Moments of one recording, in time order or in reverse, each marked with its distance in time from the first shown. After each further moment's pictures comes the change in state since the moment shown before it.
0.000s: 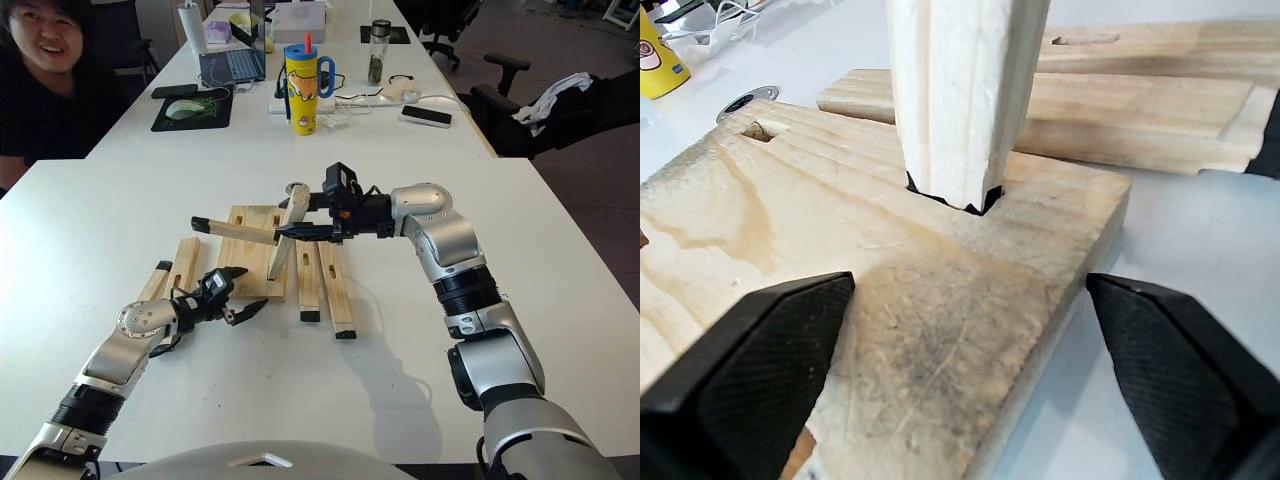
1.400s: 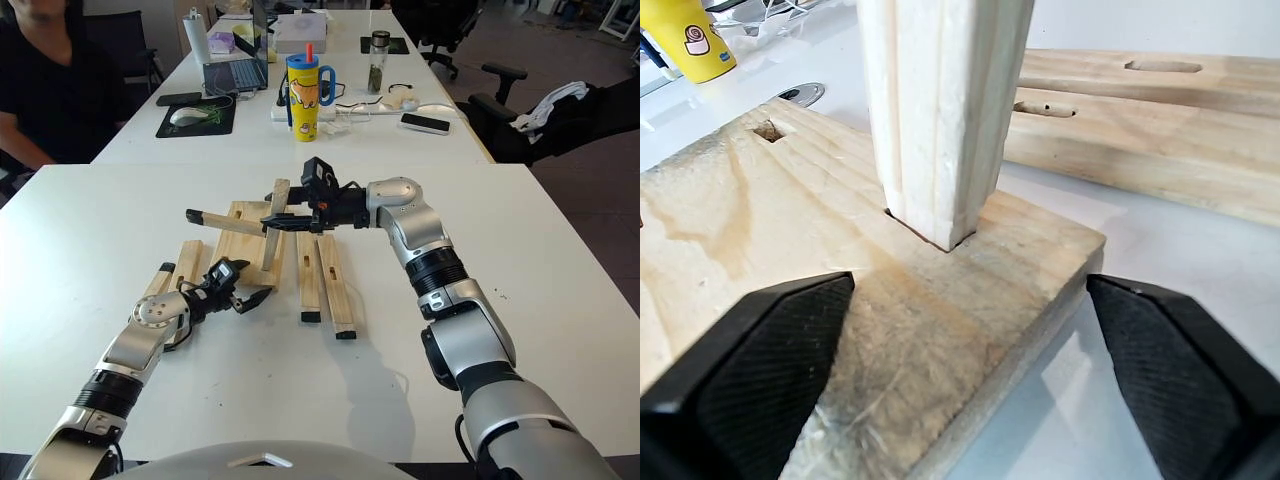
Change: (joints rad) left arm -0.071 -0.110 0.048 0.145 -0.048 0.022 0.046; right arm -0.148 0.123 0.041 0.324 -0.073 -0.131 -0.012
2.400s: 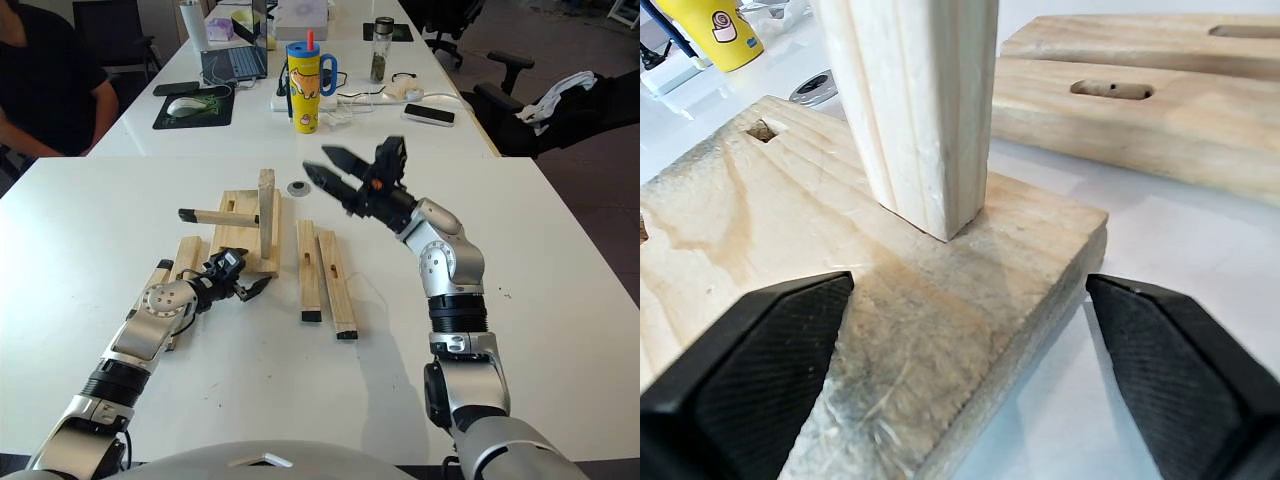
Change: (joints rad) left arm -0.004 -0.031 -0.039 -0.108 0.070 0.131 0.075; right arm 0.231 0.152 -0.445 -0.480 0.349 0.231 -0.425
